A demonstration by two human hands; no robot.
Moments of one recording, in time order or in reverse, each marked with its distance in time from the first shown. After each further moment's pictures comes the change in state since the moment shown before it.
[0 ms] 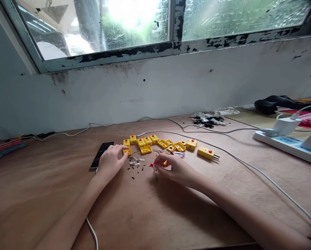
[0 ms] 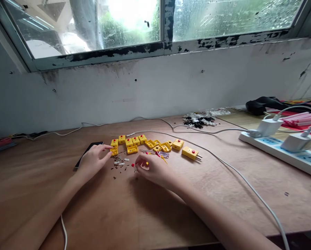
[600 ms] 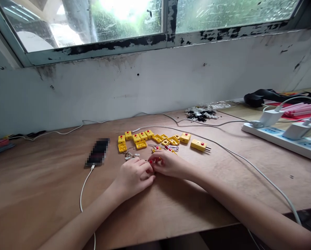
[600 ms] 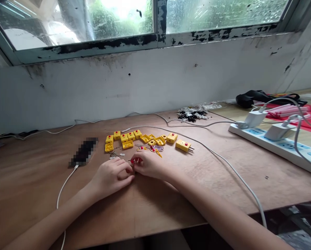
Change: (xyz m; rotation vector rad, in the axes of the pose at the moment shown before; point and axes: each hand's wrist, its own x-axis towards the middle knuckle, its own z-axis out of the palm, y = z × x) left_hand -0.036 0.069 0.015 -0.108 -0.272 0.442; right_hand 0.003 0.002 0.000 -0.134 -0.076 -0.060
